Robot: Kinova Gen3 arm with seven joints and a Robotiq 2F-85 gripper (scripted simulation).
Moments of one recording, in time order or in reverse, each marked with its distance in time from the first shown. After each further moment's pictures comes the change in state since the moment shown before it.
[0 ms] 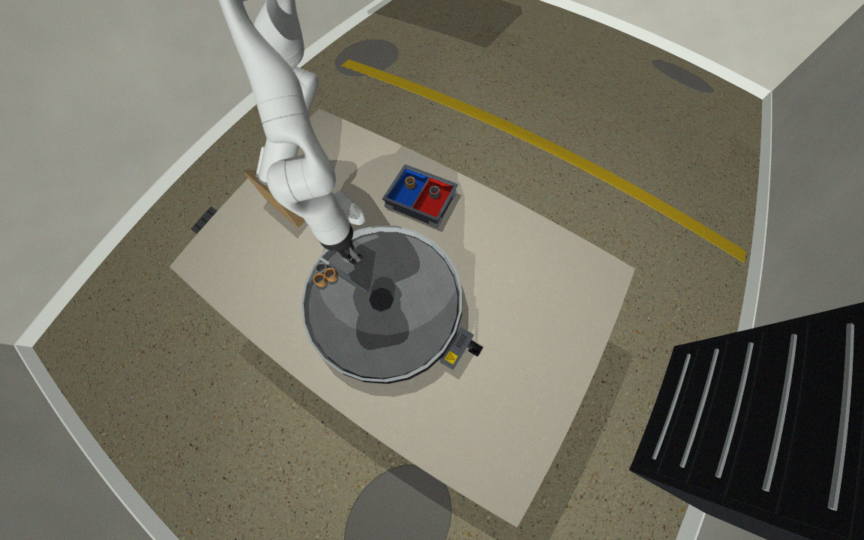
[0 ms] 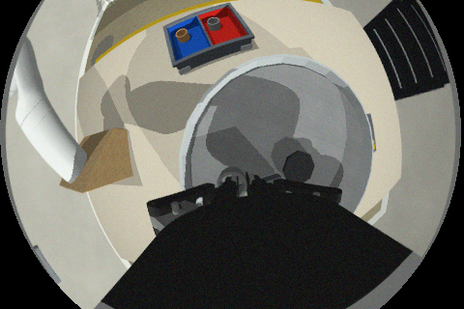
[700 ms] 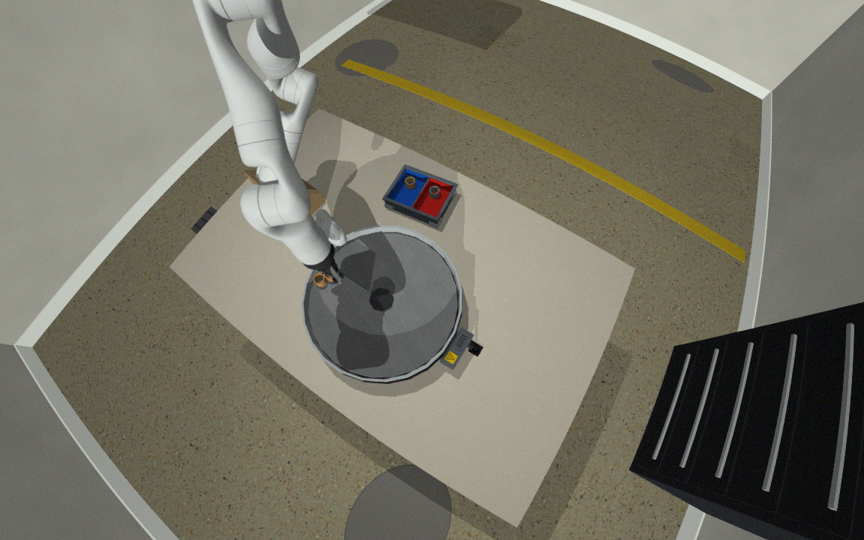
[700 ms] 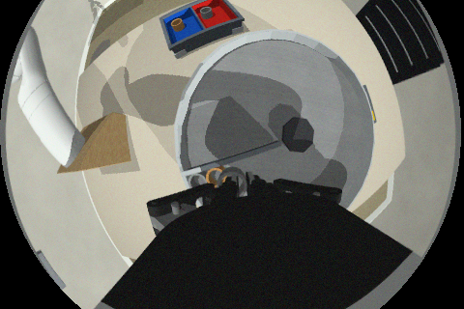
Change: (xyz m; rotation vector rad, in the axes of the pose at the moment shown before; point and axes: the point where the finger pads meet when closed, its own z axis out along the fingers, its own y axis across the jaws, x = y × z) arm -0.055 0.001 0.004 0.010 0.001 0.054
